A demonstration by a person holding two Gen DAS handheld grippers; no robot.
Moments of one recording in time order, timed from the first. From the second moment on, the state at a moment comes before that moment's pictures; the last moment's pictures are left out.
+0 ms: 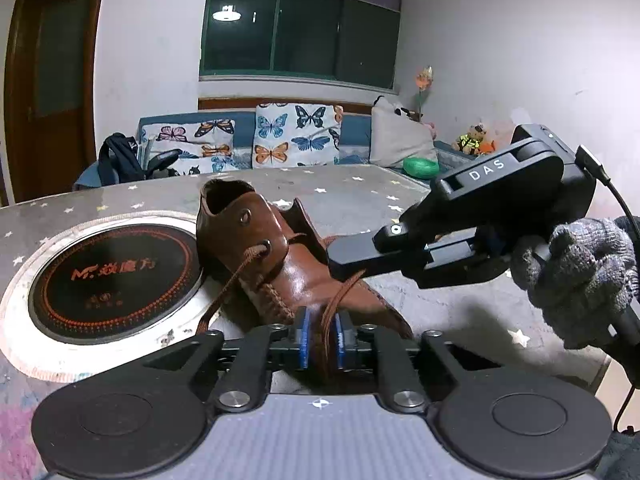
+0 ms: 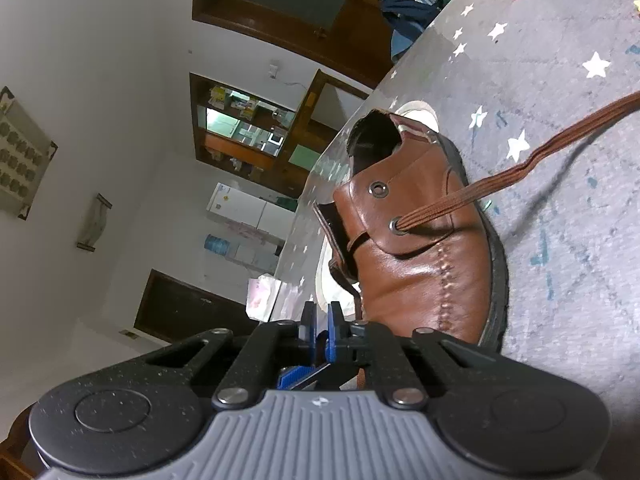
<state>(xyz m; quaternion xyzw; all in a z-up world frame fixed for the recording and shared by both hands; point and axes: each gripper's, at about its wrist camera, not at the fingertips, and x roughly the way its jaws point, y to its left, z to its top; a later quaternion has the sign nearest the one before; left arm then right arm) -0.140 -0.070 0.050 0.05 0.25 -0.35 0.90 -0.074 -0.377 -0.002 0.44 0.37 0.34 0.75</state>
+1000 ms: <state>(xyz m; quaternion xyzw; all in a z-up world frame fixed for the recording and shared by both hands) -0.144 -0.025 0.137 0.18 0.11 -0.21 0.96 -0.104 -0.316 0.070 0.03 0.31 0.22 0.92</state>
